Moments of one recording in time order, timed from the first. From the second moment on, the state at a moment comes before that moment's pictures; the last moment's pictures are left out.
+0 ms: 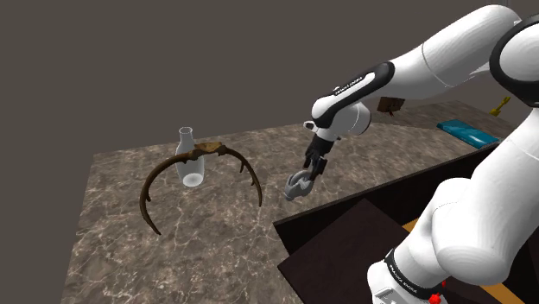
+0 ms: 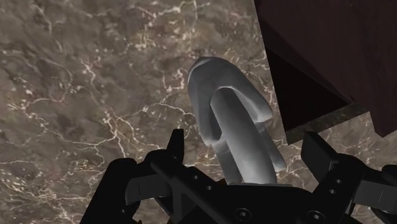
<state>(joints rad) 0.32 -0.03 -0.51 -2.55 0.39 2.37 -1.44</state>
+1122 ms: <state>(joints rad) 0.33 0.04 -0.50 -2.55 0.47 2.42 -1.50</state>
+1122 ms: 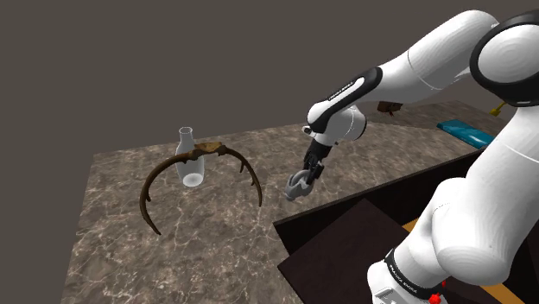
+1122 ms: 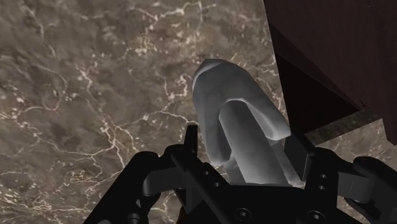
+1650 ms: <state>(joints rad) 0.32 -0.07 -0.51 -2.54 0.35 2.33 -1.39</state>
